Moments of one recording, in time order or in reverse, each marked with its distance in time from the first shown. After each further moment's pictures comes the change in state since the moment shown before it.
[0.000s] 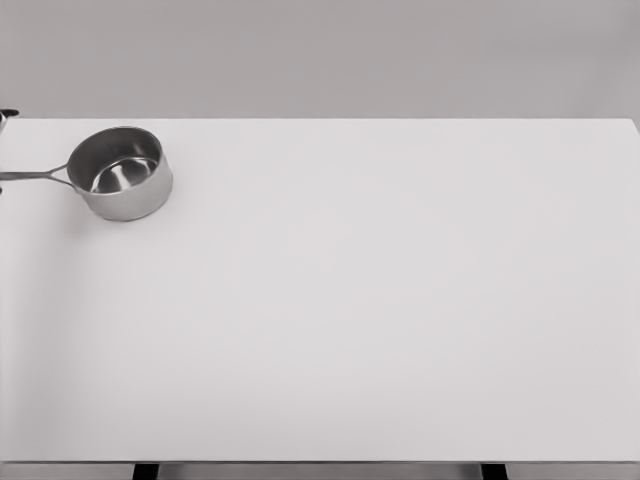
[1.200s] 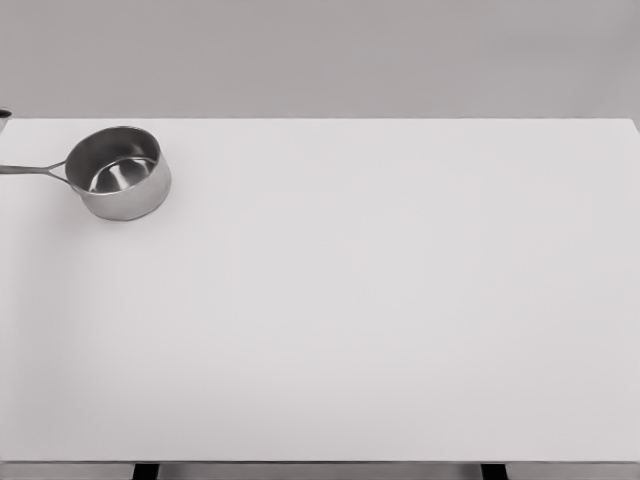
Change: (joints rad) left arm -0.028 0.002 -0.013 0.077 0.015 0.004 0.038; right arm 0.000 0.000 0.000 0.000 0.000 0.000 0.000
